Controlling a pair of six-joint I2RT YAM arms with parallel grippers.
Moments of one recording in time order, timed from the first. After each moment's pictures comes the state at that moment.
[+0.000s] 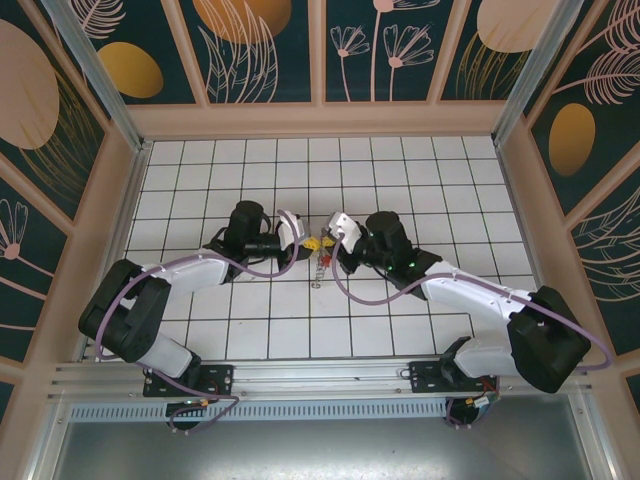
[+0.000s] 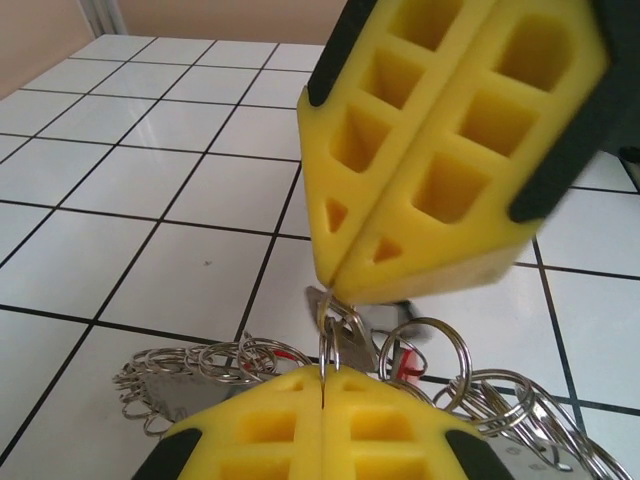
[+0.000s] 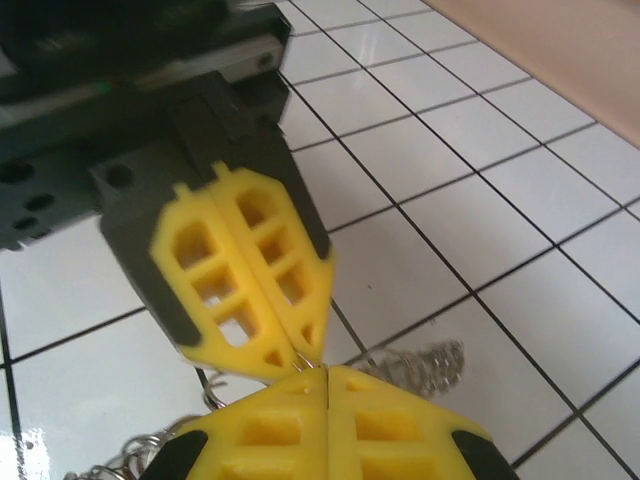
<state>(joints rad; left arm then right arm) -0.52 1.53 0.70 0.35 0.80 0.37 0.74 1.28 0.68 0.14 -0.25 -0.25</state>
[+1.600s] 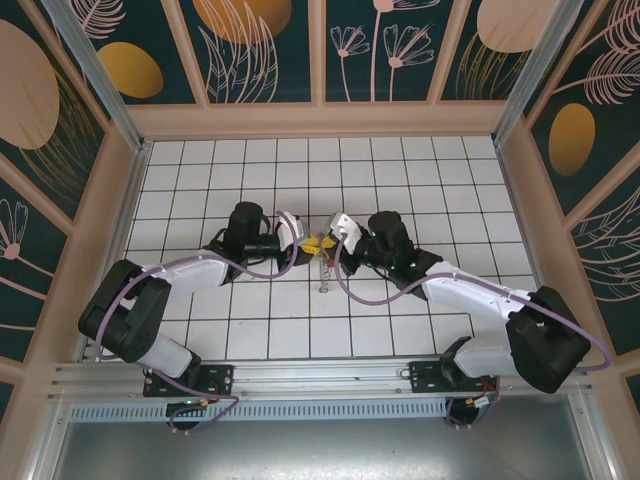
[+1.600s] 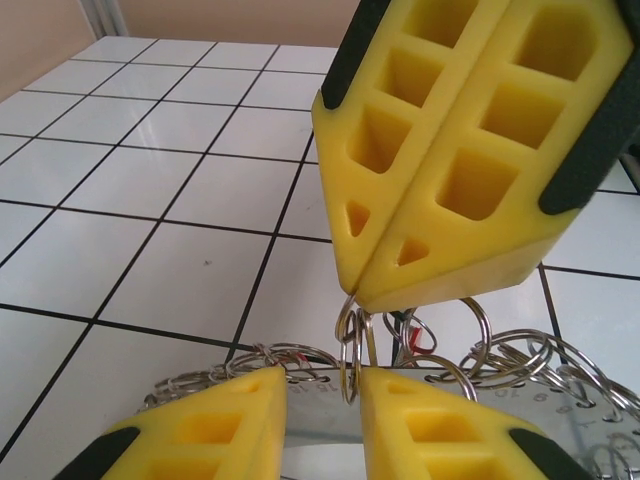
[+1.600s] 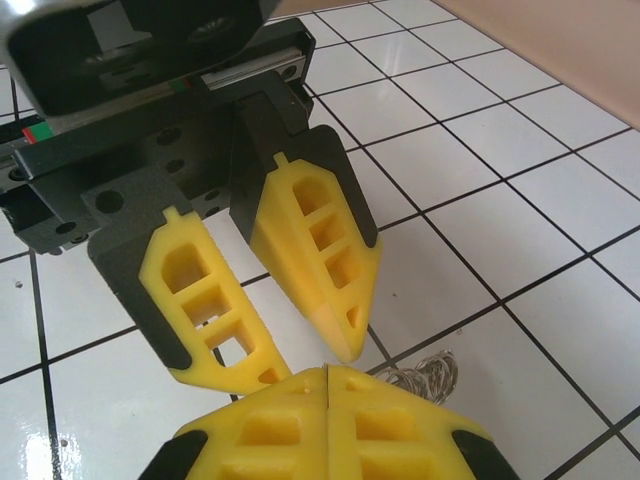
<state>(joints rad) -0.52 1.53 0.69 0.35 0.80 0.37 0.73 1.28 0.68 0.16 -0.33 -0.24</state>
